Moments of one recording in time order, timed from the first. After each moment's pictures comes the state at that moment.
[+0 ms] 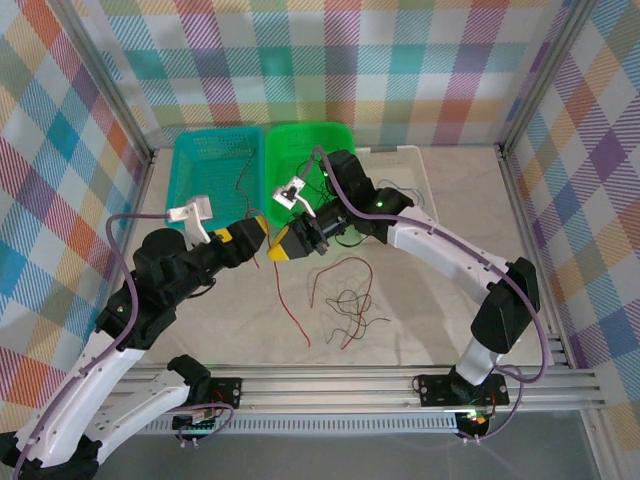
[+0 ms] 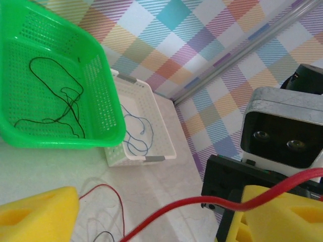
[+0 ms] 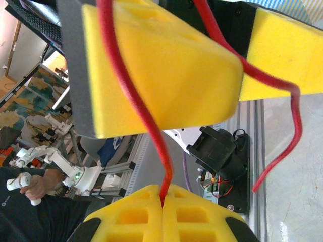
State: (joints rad) left arm -0.58 0.71 0.98 -0.47 0.04 -0.80; right arm 0.81 1.67 1.59 -0.45 -1.27 0.23
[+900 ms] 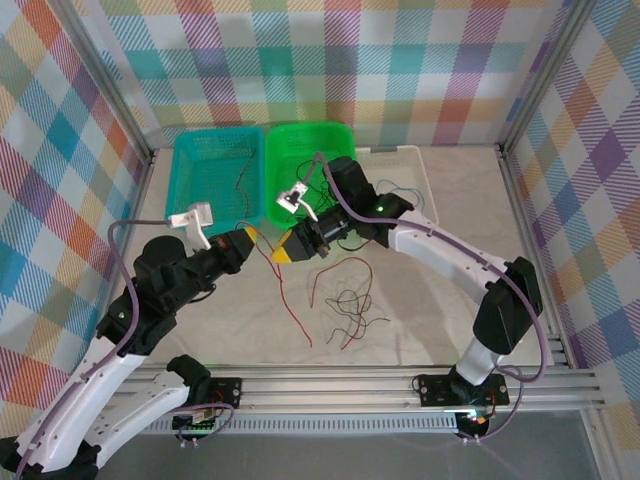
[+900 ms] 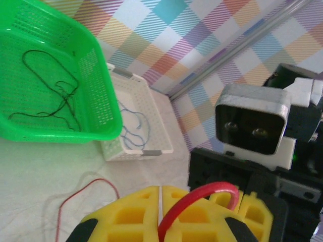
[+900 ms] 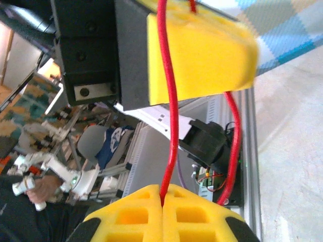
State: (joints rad) left arm -0.57 0.66 0.92 -0.46 0.04 -0.79; right arm 0.78 1.65 1.49 -0.39 -1.22 0.26
